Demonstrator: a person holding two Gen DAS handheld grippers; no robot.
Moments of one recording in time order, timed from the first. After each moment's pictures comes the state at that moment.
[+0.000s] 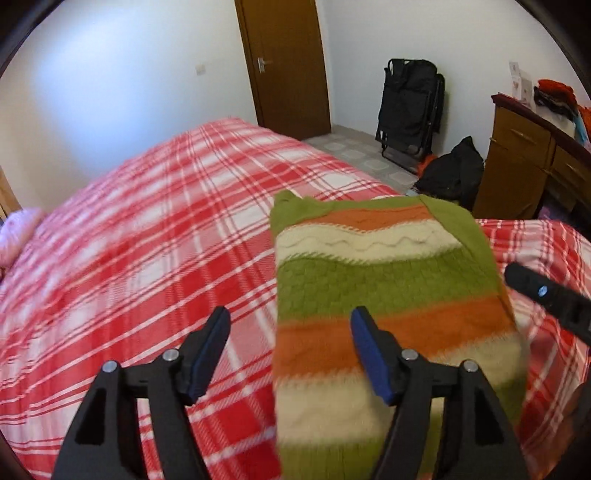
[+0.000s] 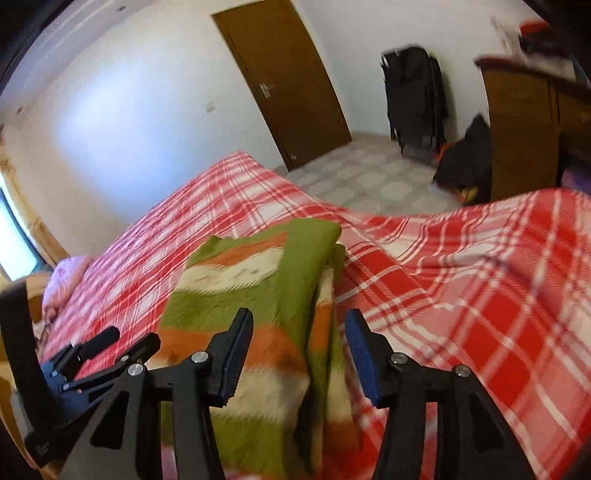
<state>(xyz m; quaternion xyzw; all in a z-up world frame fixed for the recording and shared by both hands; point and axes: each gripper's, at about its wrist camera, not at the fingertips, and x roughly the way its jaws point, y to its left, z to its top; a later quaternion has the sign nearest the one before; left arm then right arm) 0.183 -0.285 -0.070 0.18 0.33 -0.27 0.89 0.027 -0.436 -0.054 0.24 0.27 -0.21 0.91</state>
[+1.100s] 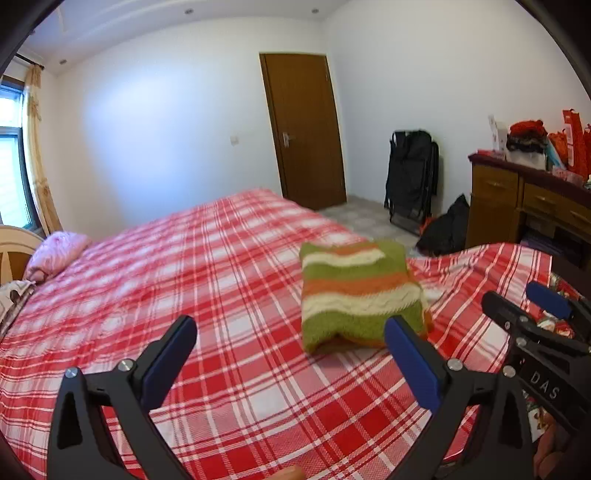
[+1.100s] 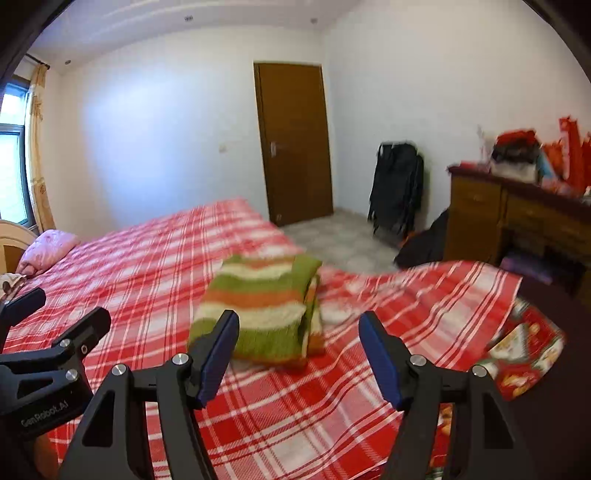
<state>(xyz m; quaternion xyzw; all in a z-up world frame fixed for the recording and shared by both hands) 0.013 -0.163 0.008 0.12 0.19 -0.25 0.94 -0.130 -0.279 0.029 0.09 0.19 -0.29 0.94</state>
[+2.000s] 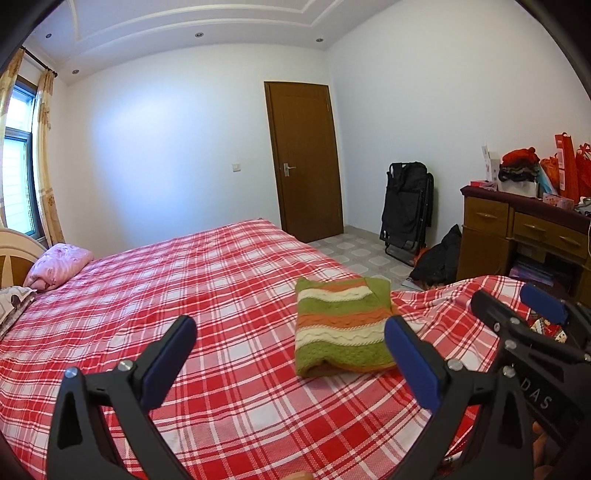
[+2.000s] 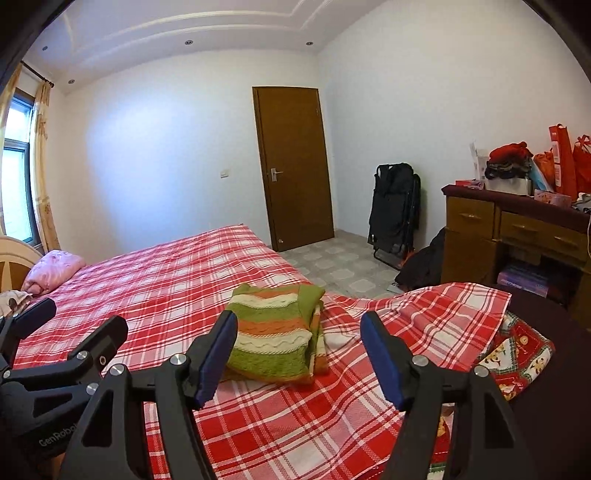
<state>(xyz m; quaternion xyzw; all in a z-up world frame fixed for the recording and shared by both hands) -0.015 -0.153 0.037 0.09 0.15 -0.26 0.95 -0.151 -0.263 0.059 0.09 0.15 -0.29 0.94</state>
